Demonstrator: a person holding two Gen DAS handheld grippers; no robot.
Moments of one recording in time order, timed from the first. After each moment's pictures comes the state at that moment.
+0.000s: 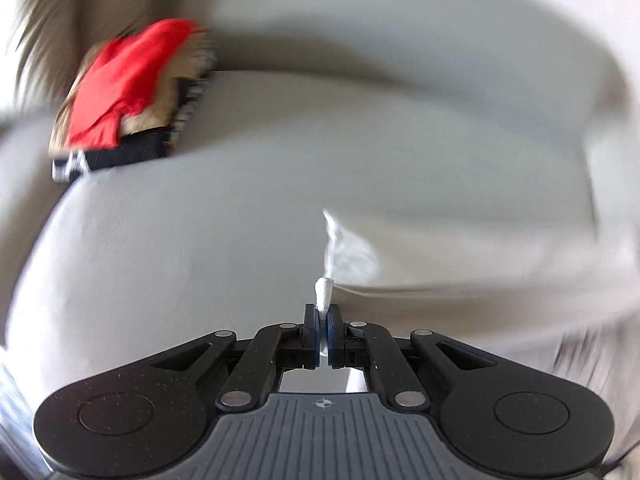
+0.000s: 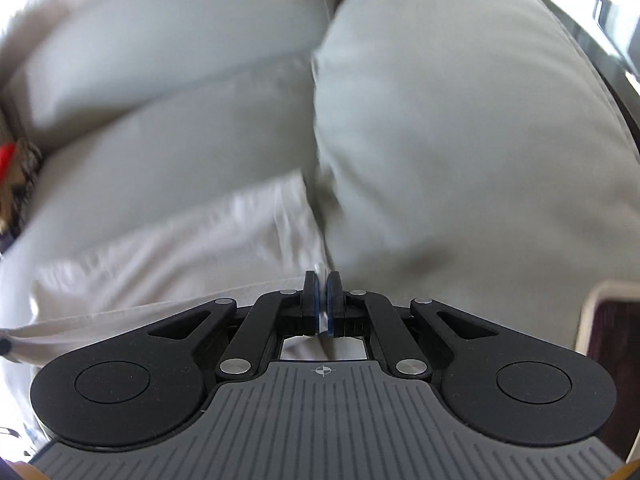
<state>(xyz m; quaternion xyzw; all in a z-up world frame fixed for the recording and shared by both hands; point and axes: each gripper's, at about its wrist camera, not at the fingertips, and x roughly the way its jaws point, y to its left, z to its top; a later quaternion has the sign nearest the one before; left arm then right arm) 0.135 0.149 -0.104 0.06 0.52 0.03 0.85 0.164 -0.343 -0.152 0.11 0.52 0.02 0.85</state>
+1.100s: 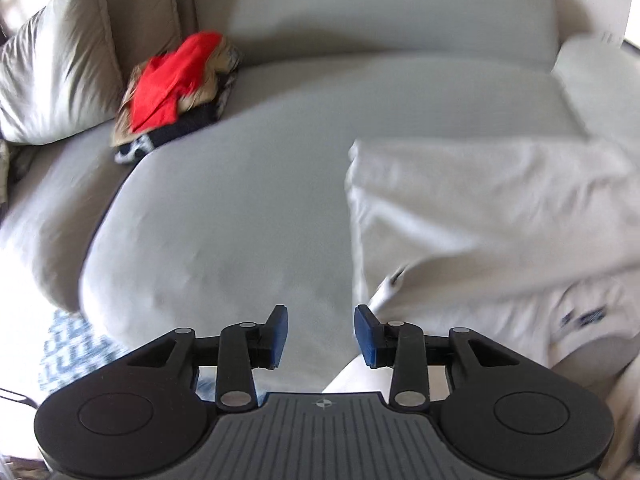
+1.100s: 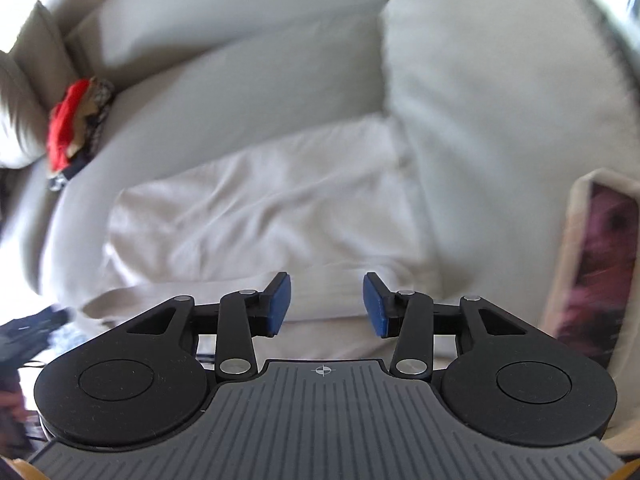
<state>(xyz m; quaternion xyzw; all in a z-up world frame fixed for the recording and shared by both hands) 0.005 0.152 -0.085 0.05 0.48 0.03 0.87 0.181 -0.297 -0.113 0.11 0.59 0.11 0.80</state>
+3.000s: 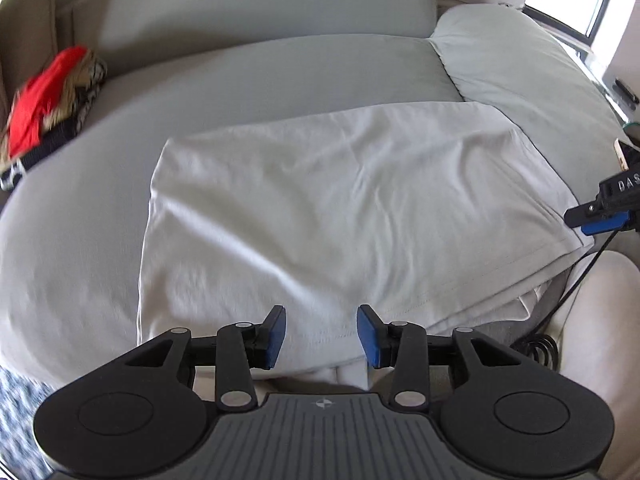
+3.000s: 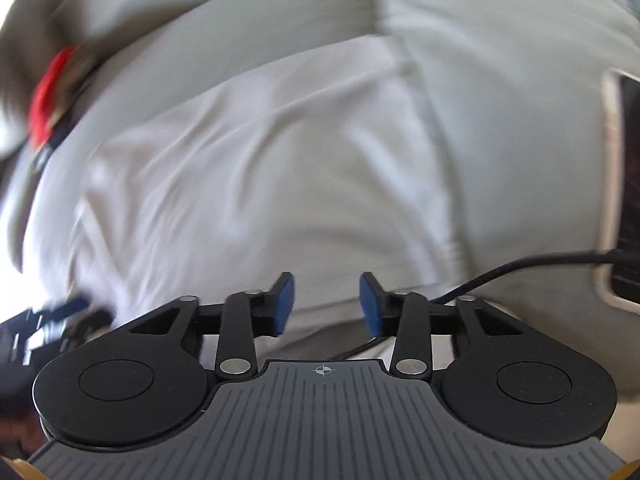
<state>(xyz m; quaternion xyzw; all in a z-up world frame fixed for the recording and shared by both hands) -0.009 0.050 -0.126 0.06 0.50 -0.08 0.86 0.148 -0.295 -0.157 0.09 0.59 0.13 0.79</state>
